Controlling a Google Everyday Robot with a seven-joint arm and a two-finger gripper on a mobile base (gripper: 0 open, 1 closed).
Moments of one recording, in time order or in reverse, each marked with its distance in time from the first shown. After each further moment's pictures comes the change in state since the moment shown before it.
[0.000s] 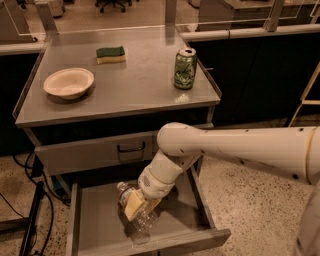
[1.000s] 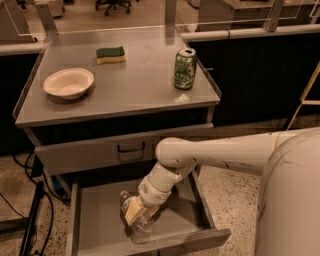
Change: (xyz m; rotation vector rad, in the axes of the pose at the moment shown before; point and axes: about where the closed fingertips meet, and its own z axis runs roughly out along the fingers) arm -0.016 -0.041 0.061 -0.040 0.019 0.091
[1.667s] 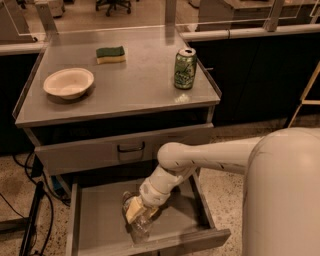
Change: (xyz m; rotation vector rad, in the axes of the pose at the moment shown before) arm -0.018 -0.027 0.023 -0.033 -0.024 0.074
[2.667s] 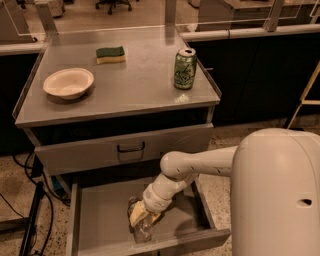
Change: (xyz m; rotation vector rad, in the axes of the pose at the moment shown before) arm -0.008 -0.037 0.033 -0.008 -0.007 0.105
